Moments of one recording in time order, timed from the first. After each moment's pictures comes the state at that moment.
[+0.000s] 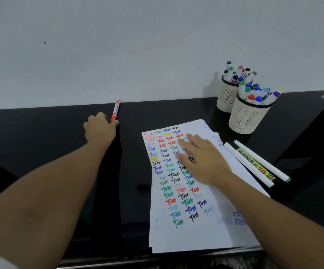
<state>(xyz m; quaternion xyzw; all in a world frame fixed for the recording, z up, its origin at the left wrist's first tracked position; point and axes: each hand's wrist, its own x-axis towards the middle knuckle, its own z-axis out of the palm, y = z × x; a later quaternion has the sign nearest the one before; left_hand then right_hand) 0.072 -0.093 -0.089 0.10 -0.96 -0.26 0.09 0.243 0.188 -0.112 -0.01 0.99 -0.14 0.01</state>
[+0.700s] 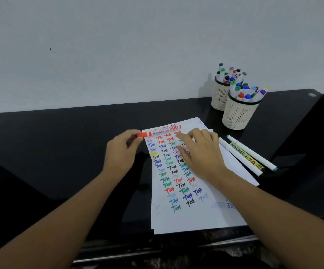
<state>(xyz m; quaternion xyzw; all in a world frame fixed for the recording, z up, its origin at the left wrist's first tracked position) 0.203 -0.065 -0.084 -0.14 -0.89 -0.42 0.13 0.265 0.175 -0.103 -0.03 0.97 -0.04 -0.25</state>
